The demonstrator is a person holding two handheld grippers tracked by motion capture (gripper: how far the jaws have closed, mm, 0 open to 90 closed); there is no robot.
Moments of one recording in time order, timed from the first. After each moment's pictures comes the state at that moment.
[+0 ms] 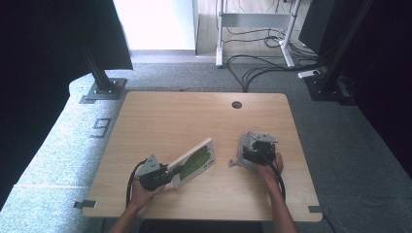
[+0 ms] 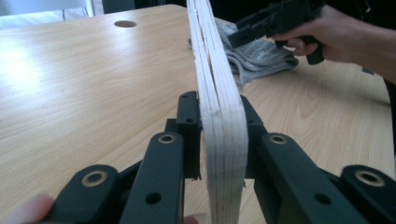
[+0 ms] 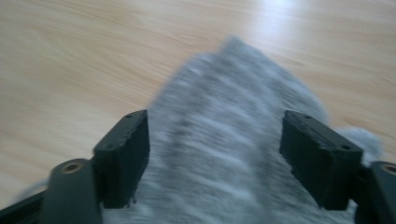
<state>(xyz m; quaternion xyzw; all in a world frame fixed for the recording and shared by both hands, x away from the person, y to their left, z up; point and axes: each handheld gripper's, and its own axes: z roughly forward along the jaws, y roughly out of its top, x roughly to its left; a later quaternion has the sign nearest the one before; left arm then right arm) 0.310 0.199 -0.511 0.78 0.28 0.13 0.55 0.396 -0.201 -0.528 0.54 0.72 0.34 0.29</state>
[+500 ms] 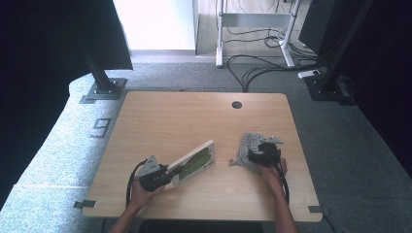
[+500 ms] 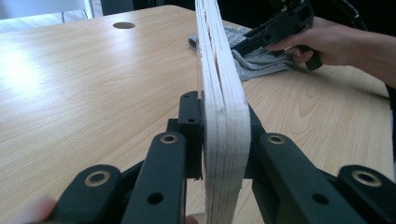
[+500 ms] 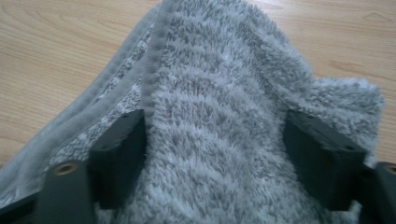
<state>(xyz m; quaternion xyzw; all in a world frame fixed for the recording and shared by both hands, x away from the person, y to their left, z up) 0.307 0.198 -0.510 0.78 0.27 0.14 0.54 0.398 -0.218 -0.547 0.59 0.70 0.31 0.25</state>
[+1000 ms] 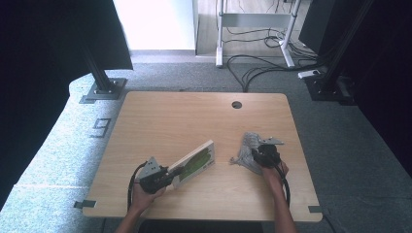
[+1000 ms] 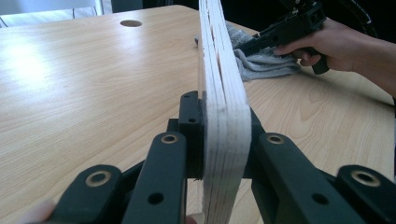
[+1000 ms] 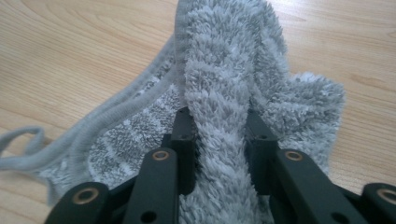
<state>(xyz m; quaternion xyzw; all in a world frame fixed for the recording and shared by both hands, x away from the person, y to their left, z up) 0.299 0.194 -0.510 0.77 0.29 0.14 0.54 0.393 -0.220 -0.543 0.55 0.73 0.34 0.24</state>
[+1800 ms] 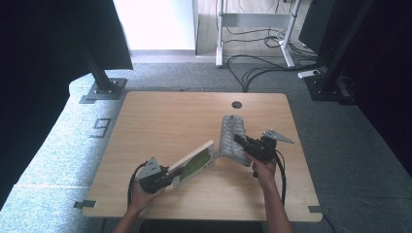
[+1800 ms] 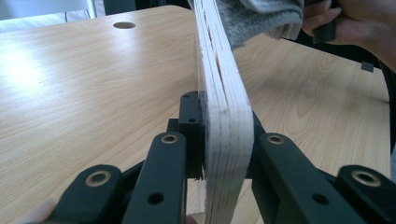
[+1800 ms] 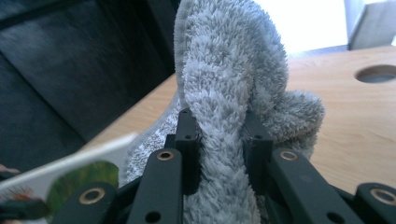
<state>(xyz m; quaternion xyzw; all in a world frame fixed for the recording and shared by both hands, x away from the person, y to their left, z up) 0.301 0.195 -0.509 0.78 0.27 0.14 0.54 0.380 -0.194 -0.483 0.45 0.62 0.64 0.10</state>
